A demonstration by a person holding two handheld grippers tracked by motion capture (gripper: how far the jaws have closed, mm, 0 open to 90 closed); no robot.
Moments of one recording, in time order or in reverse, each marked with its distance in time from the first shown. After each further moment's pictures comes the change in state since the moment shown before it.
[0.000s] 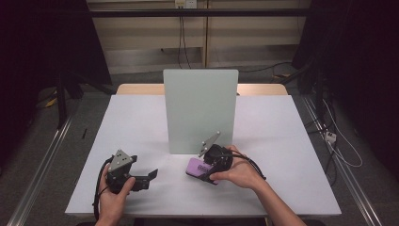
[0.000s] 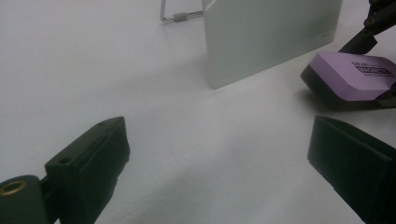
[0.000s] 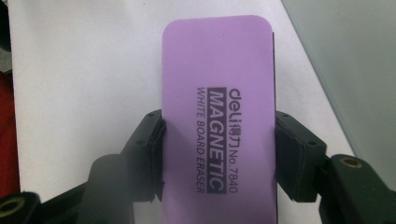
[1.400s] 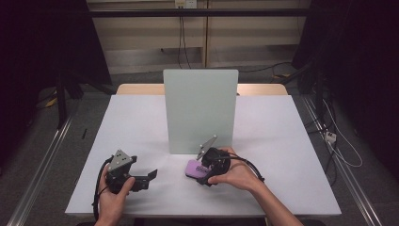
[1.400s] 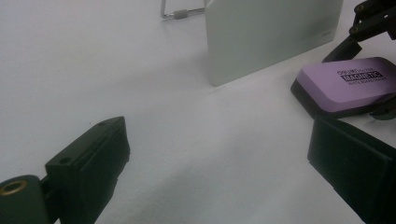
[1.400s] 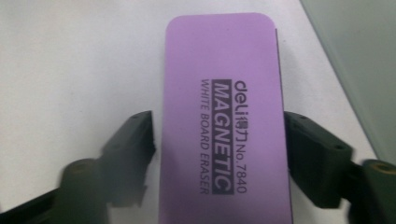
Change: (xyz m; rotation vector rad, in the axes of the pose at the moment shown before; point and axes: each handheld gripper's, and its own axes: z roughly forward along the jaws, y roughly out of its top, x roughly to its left) left arm 0.001 0.000 0.000 0.010 -0.002 -0.006; right arm 0.001 -0.003 0.016 0.018 -0.019 -0.003
